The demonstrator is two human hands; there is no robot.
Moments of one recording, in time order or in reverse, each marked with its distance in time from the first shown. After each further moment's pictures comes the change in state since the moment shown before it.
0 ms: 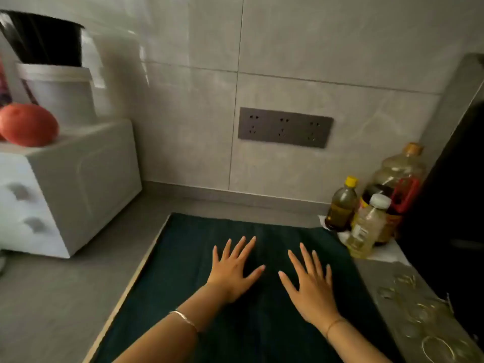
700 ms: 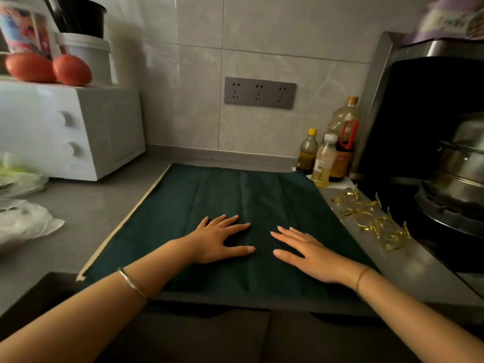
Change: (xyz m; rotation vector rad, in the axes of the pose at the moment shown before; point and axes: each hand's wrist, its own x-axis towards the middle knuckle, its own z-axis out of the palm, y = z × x) left_hand -0.172 0.017 0.032 0.092 -0.167 0.208; right_hand -0.181 0.046 0.009 0.121 -0.242 -0.343
